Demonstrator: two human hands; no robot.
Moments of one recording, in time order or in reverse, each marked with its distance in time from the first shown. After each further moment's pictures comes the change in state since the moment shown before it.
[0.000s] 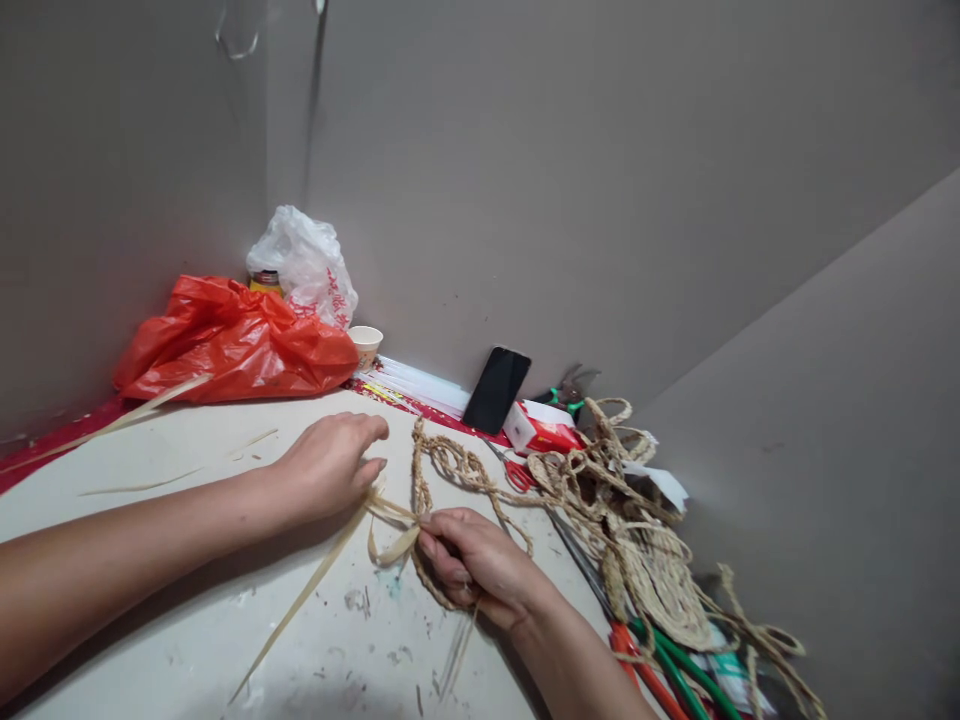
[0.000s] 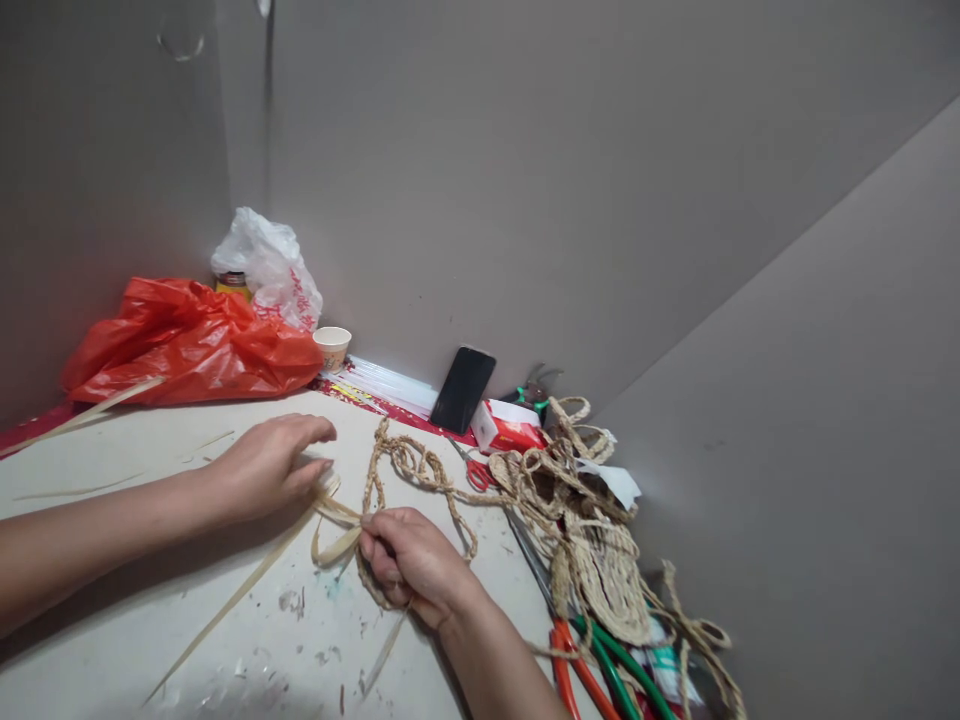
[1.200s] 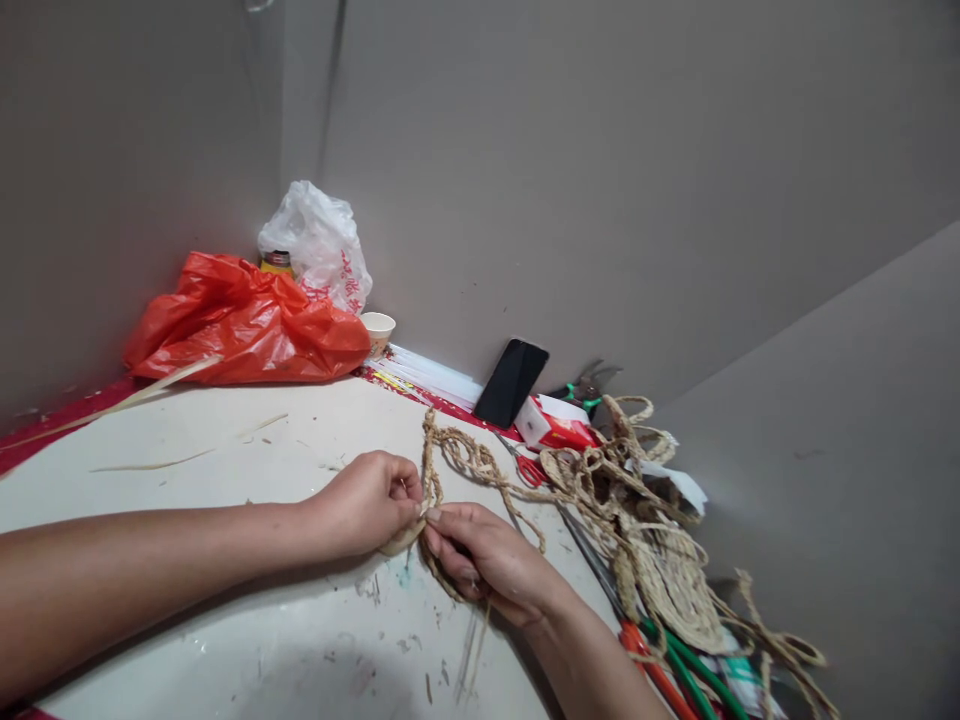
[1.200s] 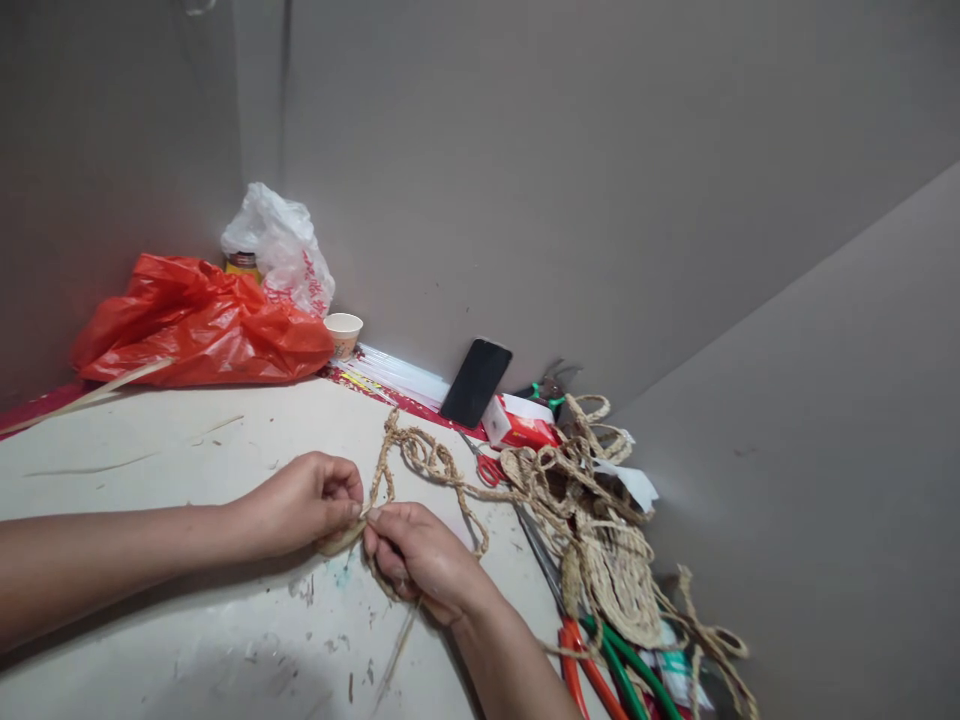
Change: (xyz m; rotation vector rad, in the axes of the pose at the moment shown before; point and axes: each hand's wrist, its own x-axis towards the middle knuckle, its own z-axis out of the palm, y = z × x) left_hand -0.016 0.025 0.039 -0.739 -0.230 -0.256; right_hand -0.002 0.002 0.000 -0.084 -0.037 0.000
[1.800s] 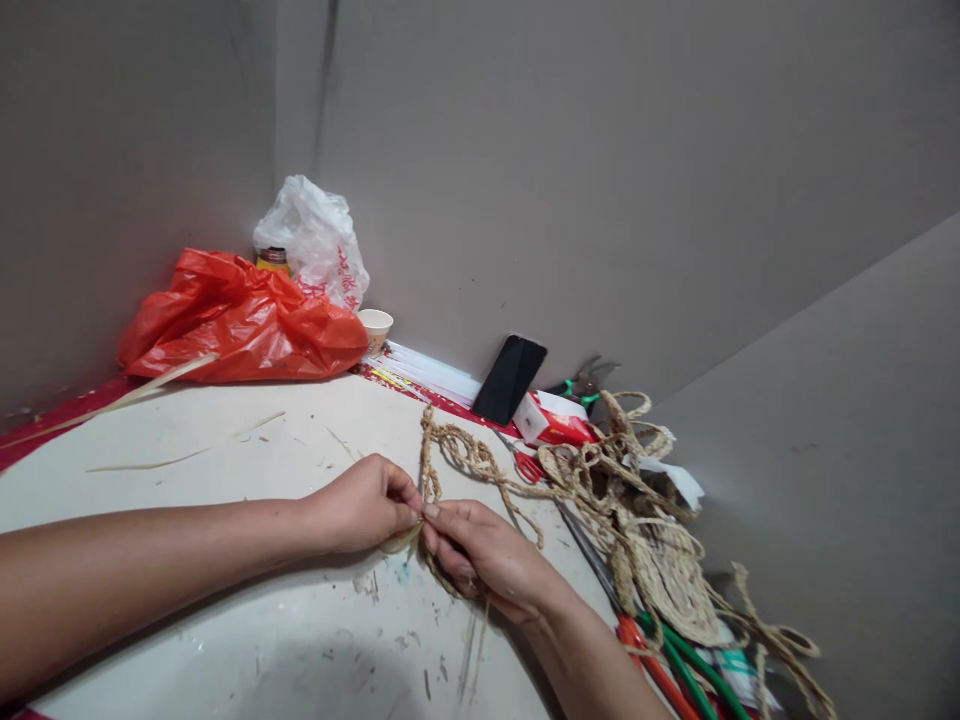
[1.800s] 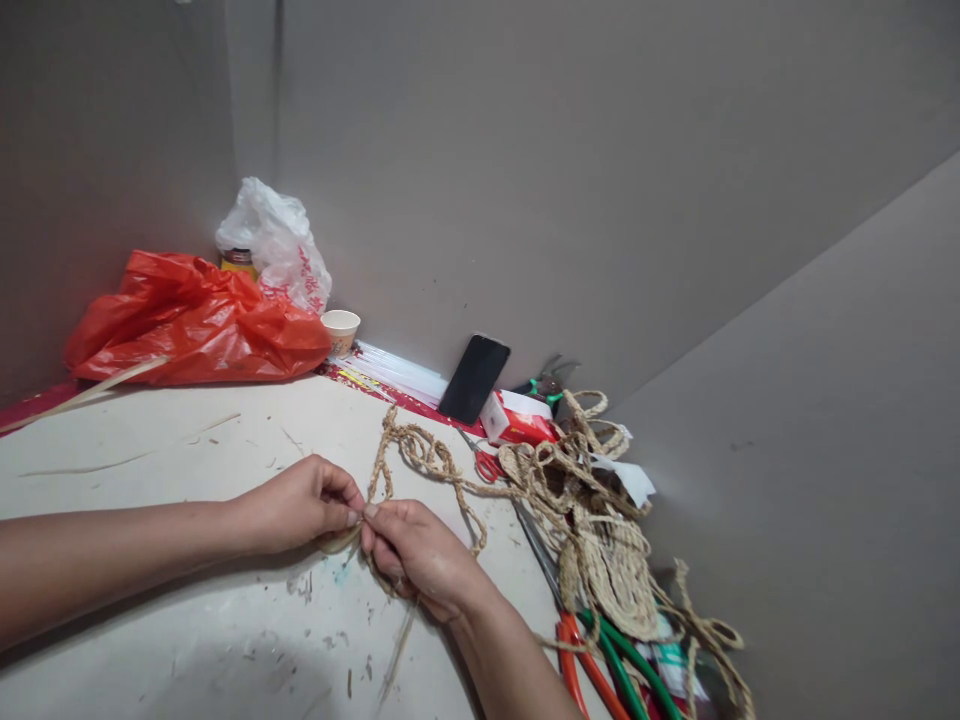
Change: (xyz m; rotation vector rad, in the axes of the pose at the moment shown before) left_hand 0.004 -0.008 0.001 -0.145 -0.120 -0.043; right_hand -0.002 -0.001 0.002 -0.050 0.034 -0.007
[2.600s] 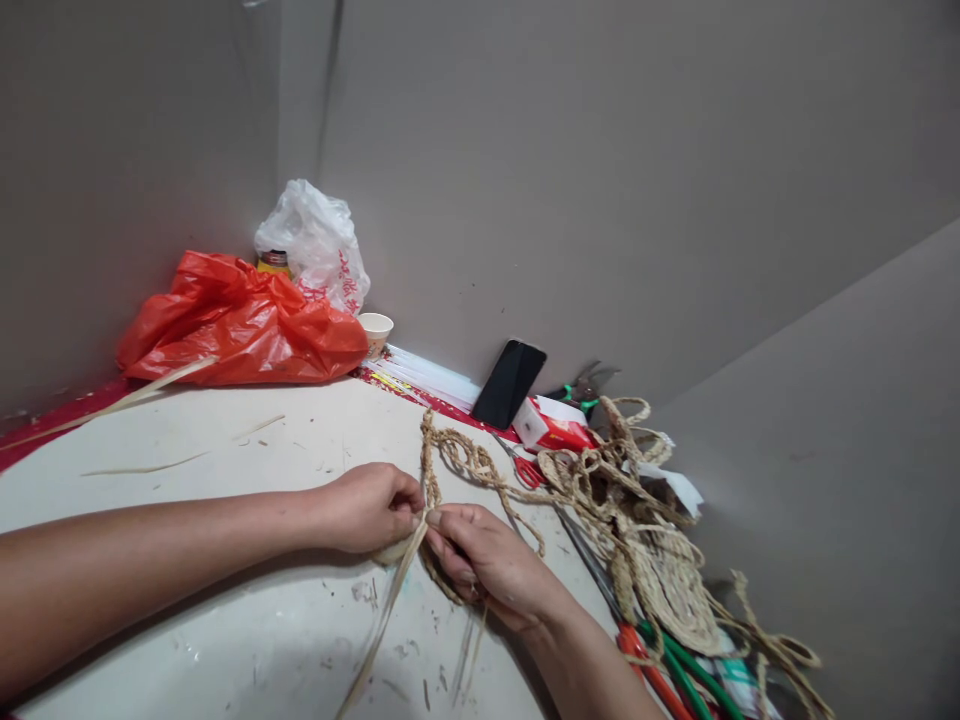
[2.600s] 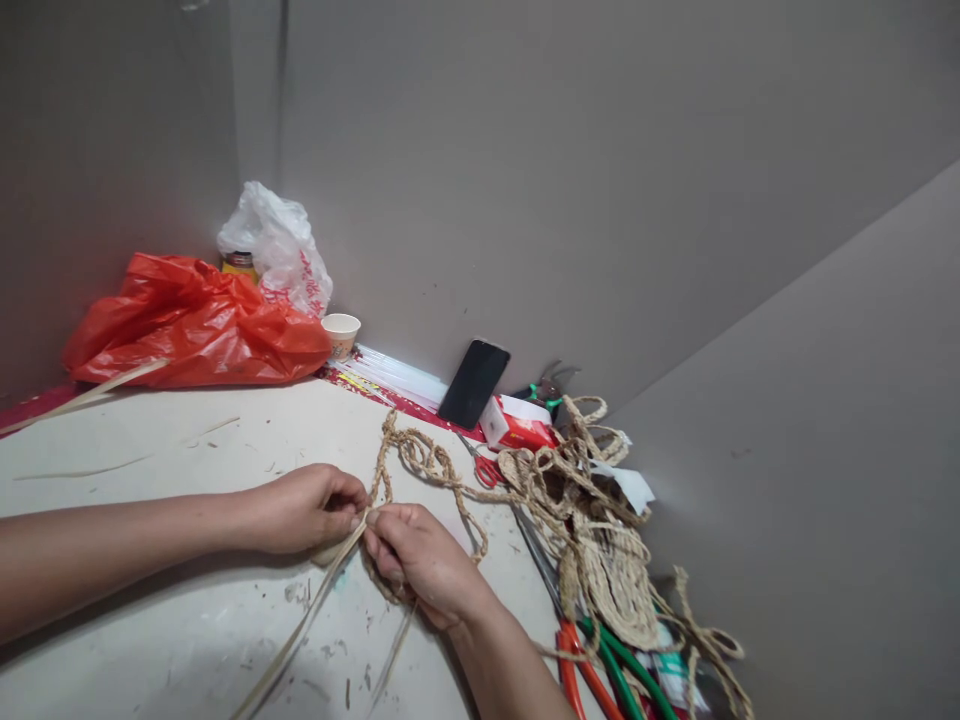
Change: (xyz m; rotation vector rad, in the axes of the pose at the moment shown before) left_hand 0.005 0.007 -0.010 0.471 -0.071 0.126; right_hand 0.001 0.000 0.002 0.016 0.034 -0.050
